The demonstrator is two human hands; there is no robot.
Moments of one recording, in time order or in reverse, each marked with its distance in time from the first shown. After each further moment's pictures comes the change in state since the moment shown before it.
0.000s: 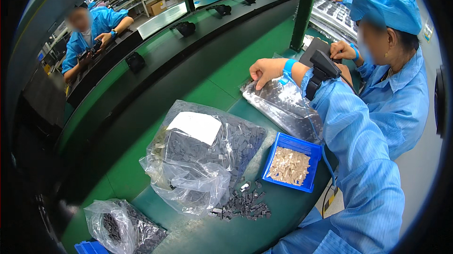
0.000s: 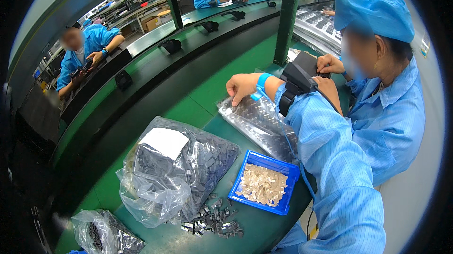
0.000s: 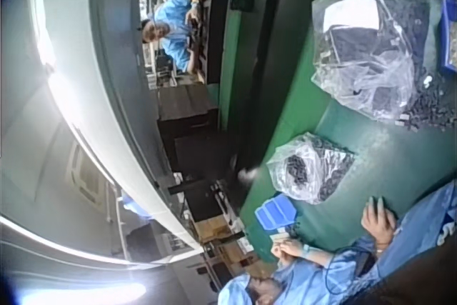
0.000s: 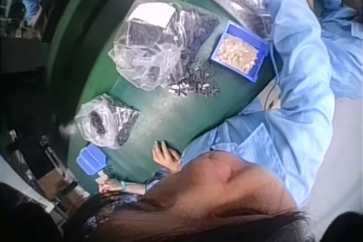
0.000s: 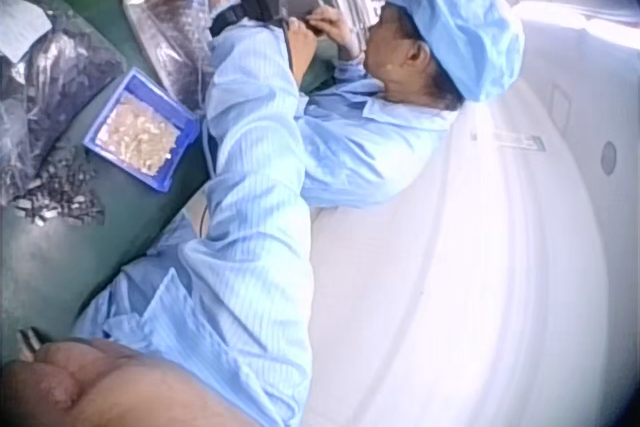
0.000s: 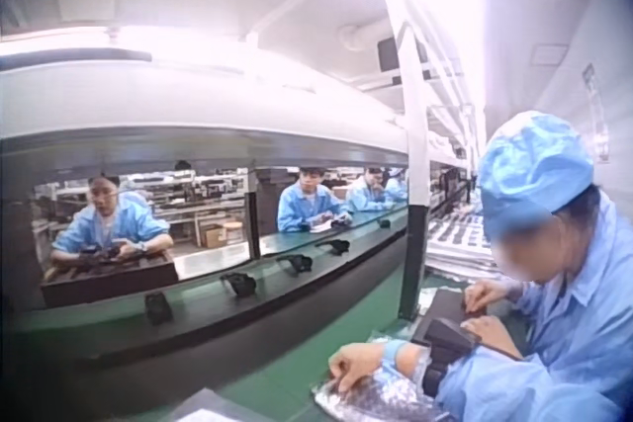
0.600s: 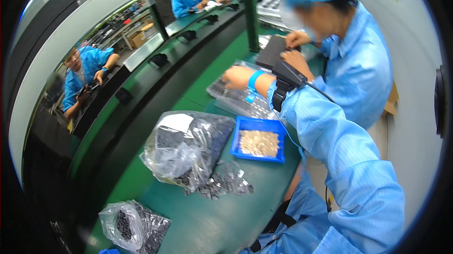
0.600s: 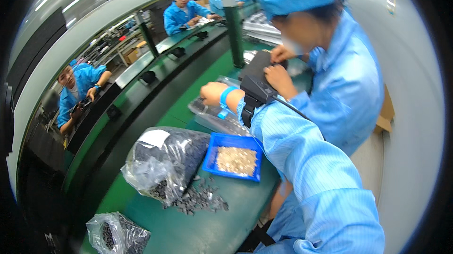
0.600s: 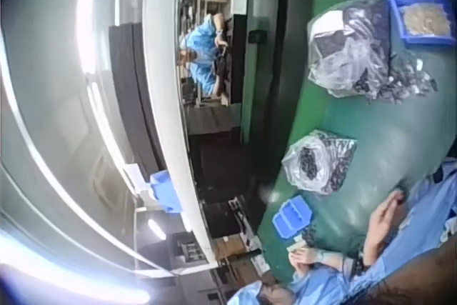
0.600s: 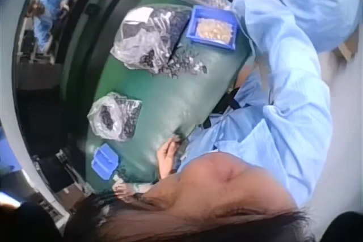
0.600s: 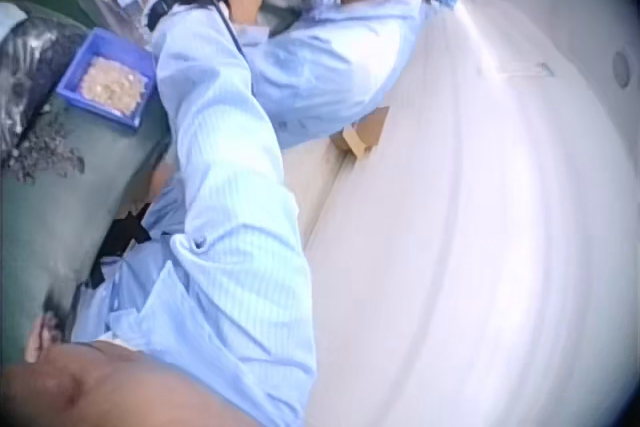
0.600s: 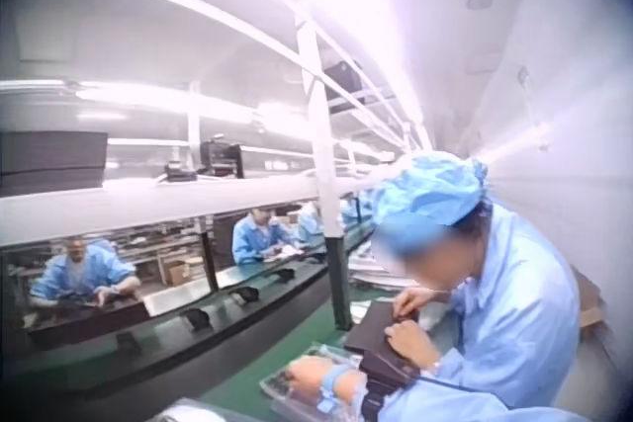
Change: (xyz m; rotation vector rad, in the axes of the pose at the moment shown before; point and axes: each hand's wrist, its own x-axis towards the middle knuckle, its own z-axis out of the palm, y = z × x) left_hand 0.017 -0.022 -0.070 -1.243 -0.932 -0.580; right_hand -0.087 -0.060 0.037 -0.418 0.502 0.143
